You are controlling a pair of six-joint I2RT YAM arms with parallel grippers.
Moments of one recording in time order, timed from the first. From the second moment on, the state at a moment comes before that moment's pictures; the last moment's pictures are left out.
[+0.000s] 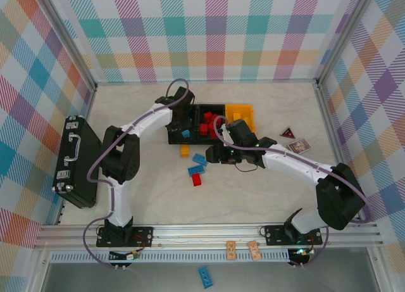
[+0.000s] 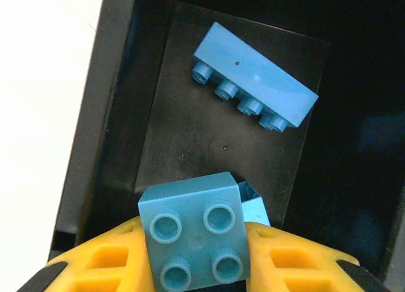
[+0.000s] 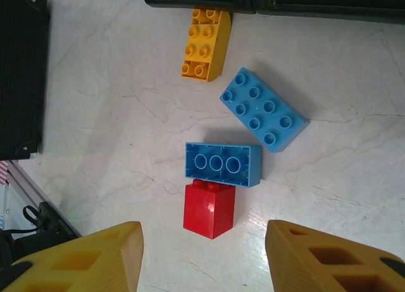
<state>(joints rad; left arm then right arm) -0.46 2.04 1.67 -0.84 -0.19 -0.65 0.70 1.45 0.96 -0.37 -0.36 0.62</state>
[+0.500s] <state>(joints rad) -0.46 2.05 1.69 -0.84 -0.17 -0.65 0.70 1.45 0.96 -0.36 -0.36 0.63</state>
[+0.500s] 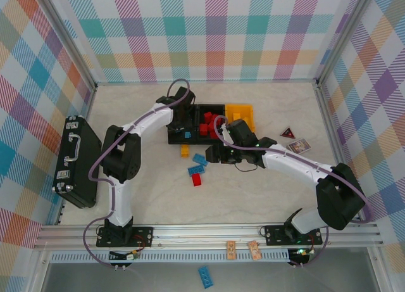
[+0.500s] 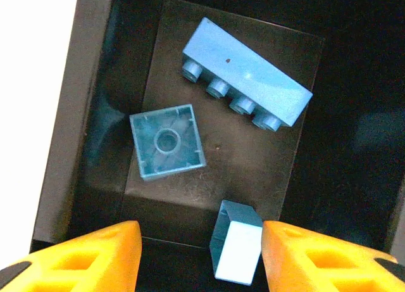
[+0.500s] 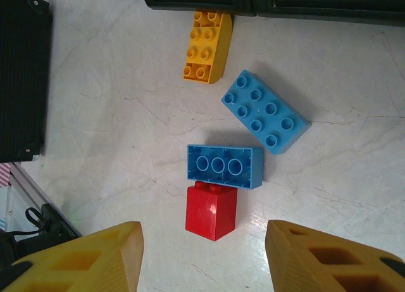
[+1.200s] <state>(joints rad) -0.53 1.61 1.25 -0.72 -0.02 -0.62 0.70 1.45 0.96 -0.43 -0.29 0.58</state>
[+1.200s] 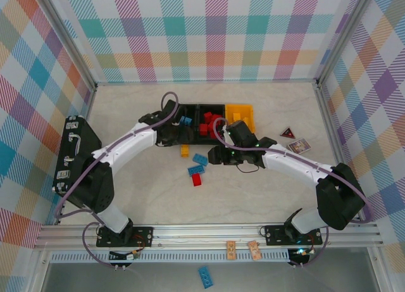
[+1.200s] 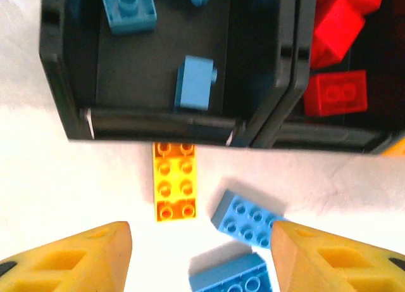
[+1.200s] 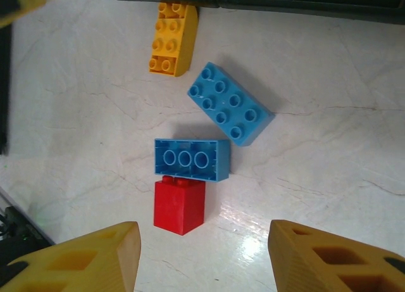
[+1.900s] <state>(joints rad) -0.66 1.69 1.05 -0.54 -0.23 -0.69 0.77 1.44 0.90 -0.35 -0.29 0.58</state>
